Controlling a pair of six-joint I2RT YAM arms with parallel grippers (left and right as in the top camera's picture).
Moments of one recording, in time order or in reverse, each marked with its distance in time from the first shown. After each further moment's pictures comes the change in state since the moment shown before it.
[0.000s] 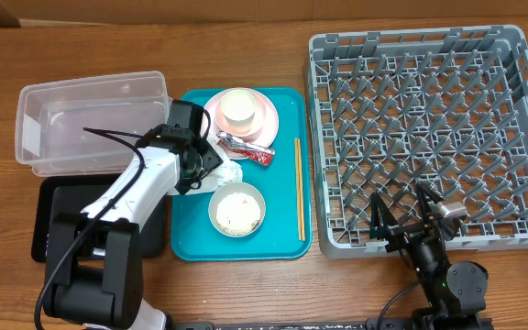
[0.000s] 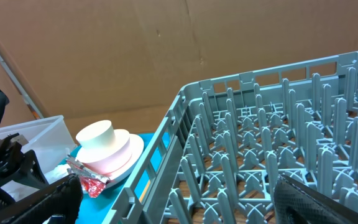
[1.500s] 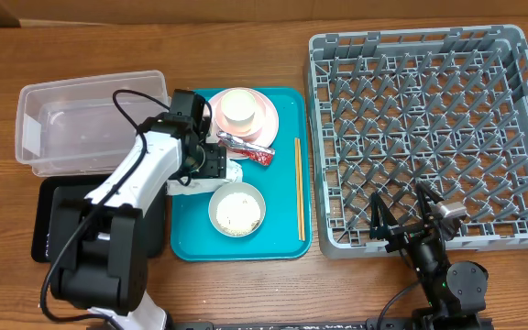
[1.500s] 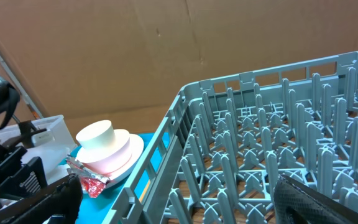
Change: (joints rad) left arm 0.002 0.074 0.122 -0.140 0.081 0.681; right arm 0.000 0.000 0.000 -0.001 0.000 0.000
